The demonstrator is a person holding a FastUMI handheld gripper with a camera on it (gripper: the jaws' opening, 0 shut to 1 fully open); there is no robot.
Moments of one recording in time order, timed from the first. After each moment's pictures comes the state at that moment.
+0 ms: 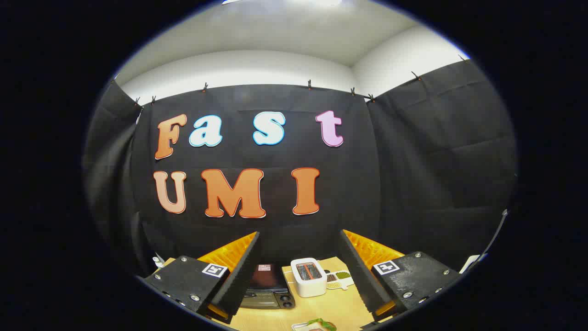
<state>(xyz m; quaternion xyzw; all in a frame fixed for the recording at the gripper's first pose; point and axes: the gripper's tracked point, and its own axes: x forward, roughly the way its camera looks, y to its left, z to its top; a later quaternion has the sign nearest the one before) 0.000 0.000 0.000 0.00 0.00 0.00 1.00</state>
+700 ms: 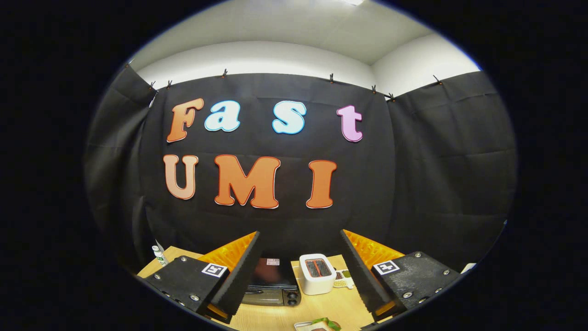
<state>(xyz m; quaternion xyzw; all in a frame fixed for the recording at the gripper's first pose) 0.014 0.049 -0.022 -0.02 0.03 0.04 1.00</state>
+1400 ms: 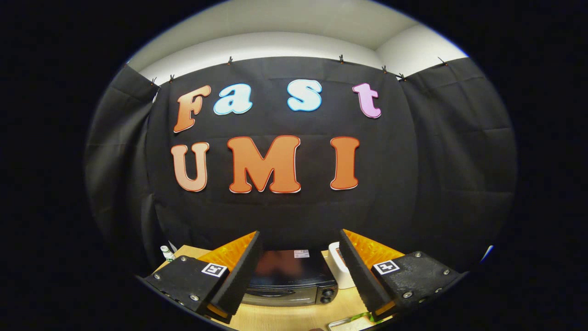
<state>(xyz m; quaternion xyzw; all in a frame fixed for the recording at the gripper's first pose) 0.059 0.135 -0.116 0.00 0.07 0.09 0.99</state>
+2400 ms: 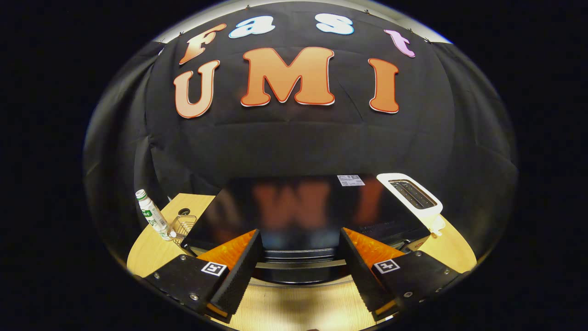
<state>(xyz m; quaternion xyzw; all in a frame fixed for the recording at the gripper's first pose) 0.090 0.229 -0.332 -0.03 0.25 0.12 0.96</state>
